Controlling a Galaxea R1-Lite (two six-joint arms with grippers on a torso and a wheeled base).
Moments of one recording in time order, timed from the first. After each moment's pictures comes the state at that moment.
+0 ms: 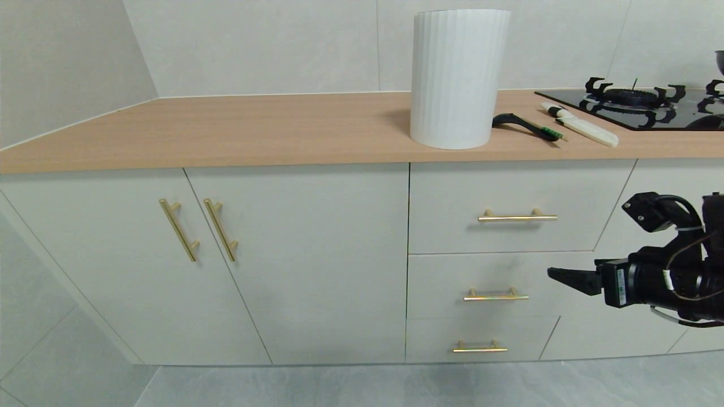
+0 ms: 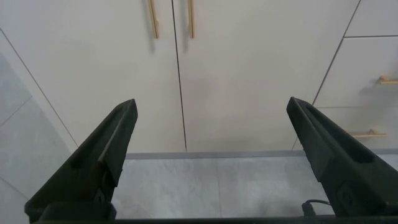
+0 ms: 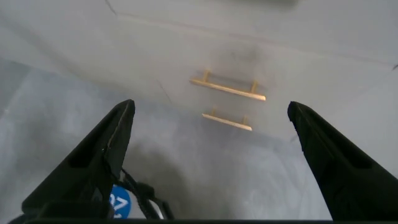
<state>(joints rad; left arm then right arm) -0.01 0.00 0.00 0.00 0.00 0.00 0.17 1.48 -0.62 -0.37 0.16 0.00</state>
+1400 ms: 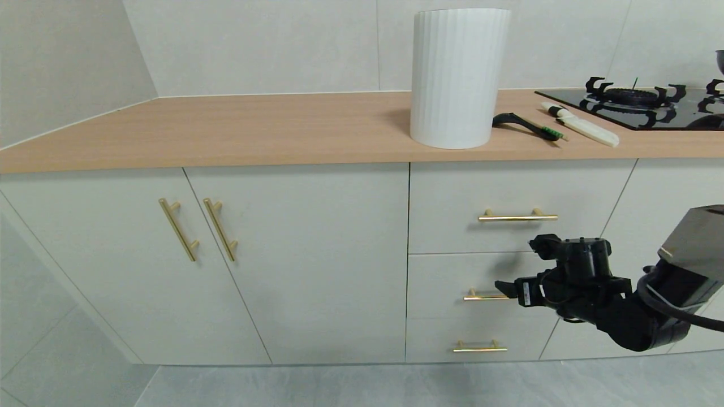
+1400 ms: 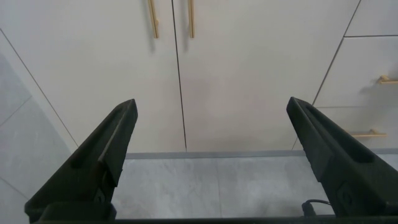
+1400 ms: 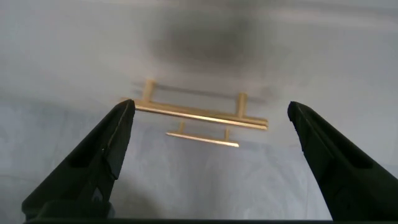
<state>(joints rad) -0.01 0.00 0.00 0.00 0.00 0.00 0.19 2.18 -0.74 -0.91 0.00 0.05</state>
